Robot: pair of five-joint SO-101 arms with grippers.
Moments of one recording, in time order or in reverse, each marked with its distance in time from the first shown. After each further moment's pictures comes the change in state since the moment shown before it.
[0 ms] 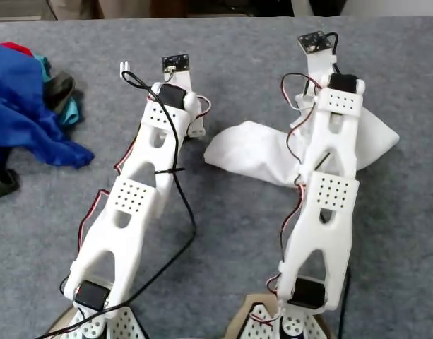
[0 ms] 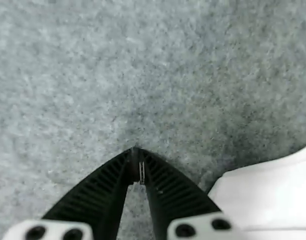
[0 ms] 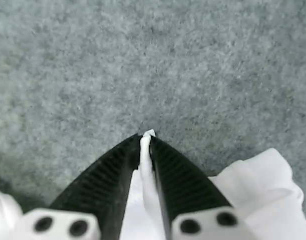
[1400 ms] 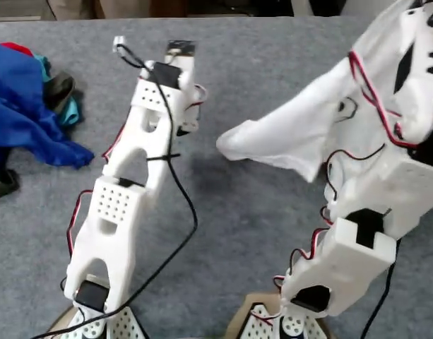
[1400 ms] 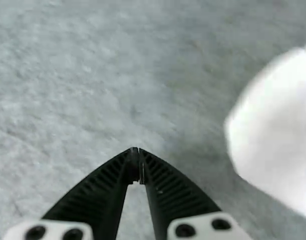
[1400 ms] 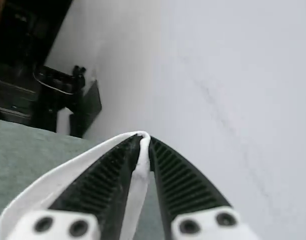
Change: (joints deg) left arm 2.4 -29.9 30.5 2.8 -12.7; right arm 9.2 -49.6 -21.5 8.4 7.7
